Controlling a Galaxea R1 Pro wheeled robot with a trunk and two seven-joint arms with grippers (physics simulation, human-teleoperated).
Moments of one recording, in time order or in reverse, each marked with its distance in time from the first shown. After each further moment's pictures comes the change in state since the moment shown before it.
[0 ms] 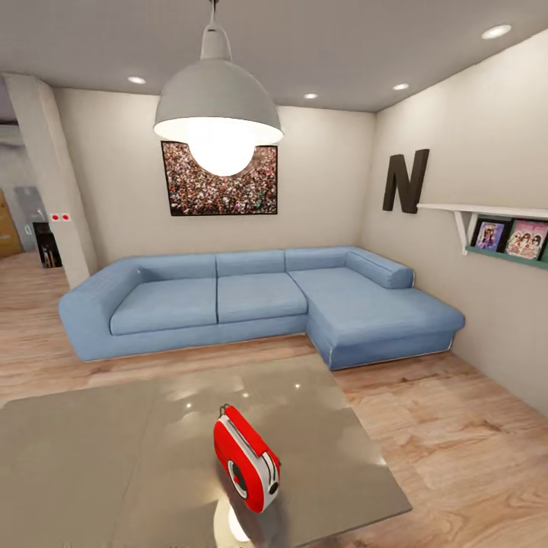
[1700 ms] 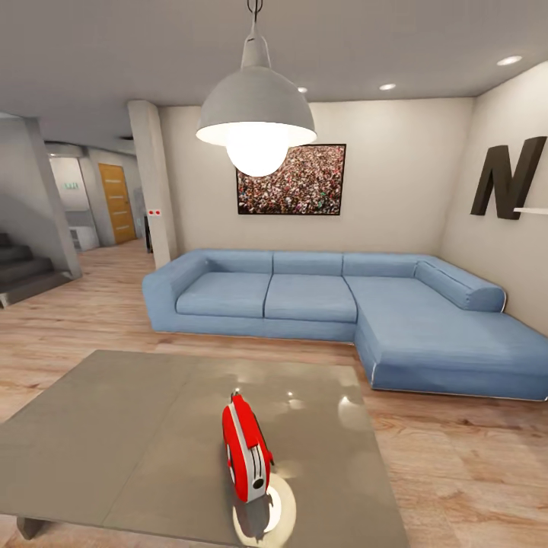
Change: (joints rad) left arm 0.000 0.023 0.010 -0.006 0.010 -0.008 -0.001; right arm 0.000 0.017 0.107 -0.016 0.004 0.000 0.008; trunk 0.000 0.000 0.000
